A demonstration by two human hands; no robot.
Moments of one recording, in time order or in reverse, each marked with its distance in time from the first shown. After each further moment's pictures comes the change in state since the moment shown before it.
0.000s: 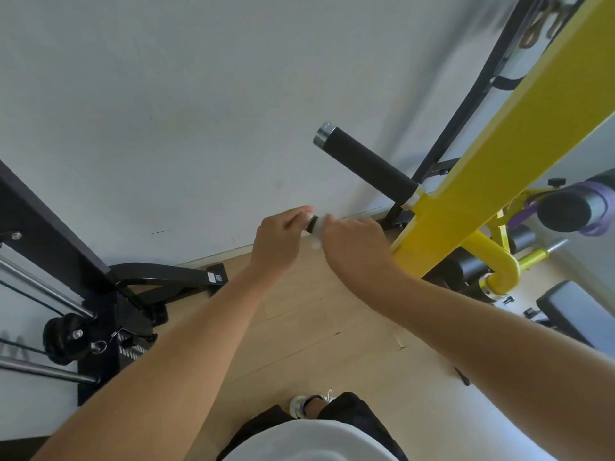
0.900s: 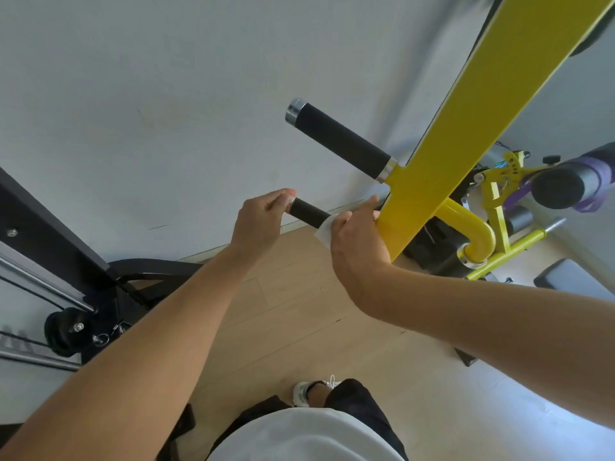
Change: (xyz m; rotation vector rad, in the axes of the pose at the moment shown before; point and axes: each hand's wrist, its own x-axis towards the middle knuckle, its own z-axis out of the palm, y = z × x) left_hand -0.006 0.002 -0.006 0.136 0.013 0.051; right_hand -0.040 0.003 -0.001 -0.741 -0.363 -0.185
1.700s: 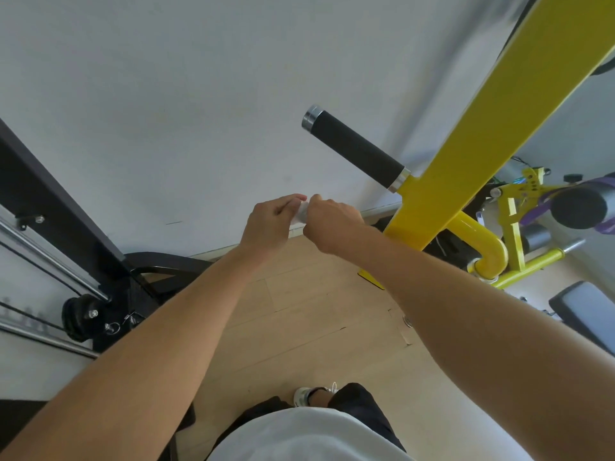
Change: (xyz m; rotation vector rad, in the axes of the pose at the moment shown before) left_hand -0.002 -0.005 -0.009 -0.039 -0.013 -0.018; right_hand 0.071 0.000 -0.015 1.065 0.230 0.098
